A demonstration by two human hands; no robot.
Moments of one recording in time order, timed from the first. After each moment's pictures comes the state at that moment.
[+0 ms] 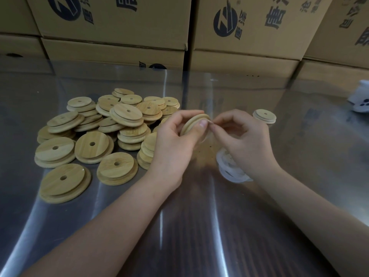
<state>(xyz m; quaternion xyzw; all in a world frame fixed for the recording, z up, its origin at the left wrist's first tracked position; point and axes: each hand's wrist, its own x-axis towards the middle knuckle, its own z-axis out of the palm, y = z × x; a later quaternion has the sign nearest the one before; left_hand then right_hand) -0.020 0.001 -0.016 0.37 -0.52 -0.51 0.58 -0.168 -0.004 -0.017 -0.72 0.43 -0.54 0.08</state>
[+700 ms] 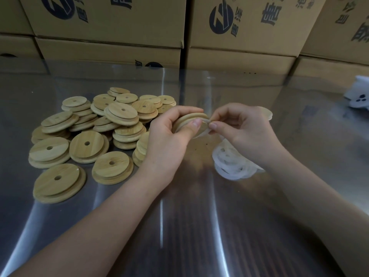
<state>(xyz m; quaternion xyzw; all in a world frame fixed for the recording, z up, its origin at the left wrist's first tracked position) -0.016 0.001 -0.012 0.34 -0.59 -0.44 0.59 -0.185 -0.006 0.003 -0.75 0.45 -0.45 0.18</state>
